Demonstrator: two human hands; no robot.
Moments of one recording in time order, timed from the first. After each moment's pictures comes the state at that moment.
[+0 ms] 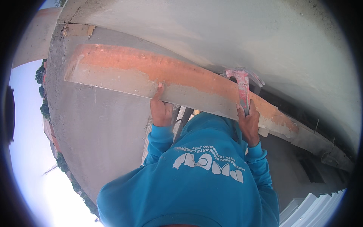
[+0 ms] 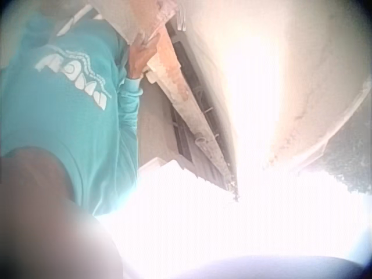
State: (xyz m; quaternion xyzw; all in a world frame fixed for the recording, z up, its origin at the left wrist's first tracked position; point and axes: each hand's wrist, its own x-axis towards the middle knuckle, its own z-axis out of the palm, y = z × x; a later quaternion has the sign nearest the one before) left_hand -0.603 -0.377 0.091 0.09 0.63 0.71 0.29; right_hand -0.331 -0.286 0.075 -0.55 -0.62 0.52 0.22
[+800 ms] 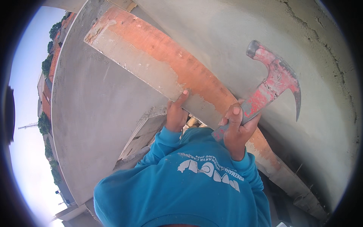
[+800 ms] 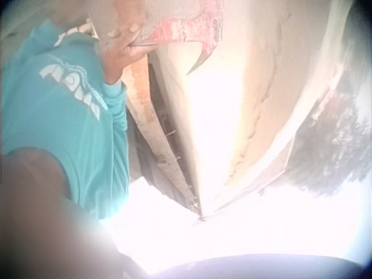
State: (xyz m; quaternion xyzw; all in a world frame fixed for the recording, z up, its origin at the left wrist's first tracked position) left_hand -0.596 -0.369 0.118 -0.06 0.49 0.80 0.35; right_hand -0.446 -0.272 0.169 -0.28 -0.49 0.67 0.48
